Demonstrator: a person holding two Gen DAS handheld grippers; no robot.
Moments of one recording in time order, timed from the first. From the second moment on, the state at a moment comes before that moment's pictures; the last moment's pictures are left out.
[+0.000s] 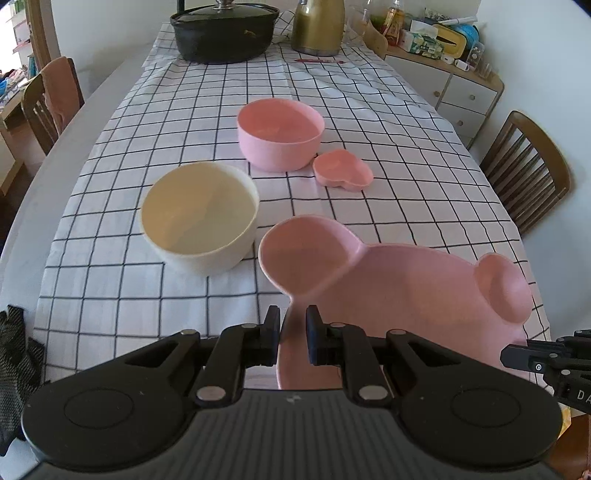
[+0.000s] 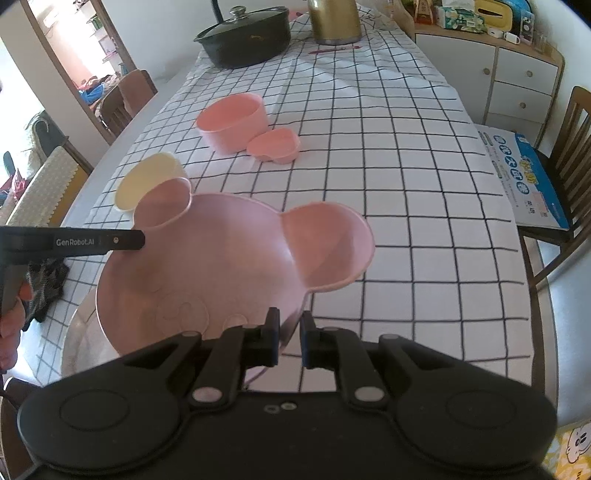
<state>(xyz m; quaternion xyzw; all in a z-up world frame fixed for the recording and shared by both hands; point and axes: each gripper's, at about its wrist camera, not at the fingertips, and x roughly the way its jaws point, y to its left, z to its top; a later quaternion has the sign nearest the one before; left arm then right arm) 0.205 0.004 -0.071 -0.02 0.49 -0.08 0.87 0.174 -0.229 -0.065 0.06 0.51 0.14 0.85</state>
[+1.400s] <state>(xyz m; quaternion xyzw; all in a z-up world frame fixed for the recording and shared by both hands) 0.149 0.112 -0.092 -0.05 0.50 -0.01 0.86 0.141 -0.121 -0.087 0.02 0.54 0.21 0.82</state>
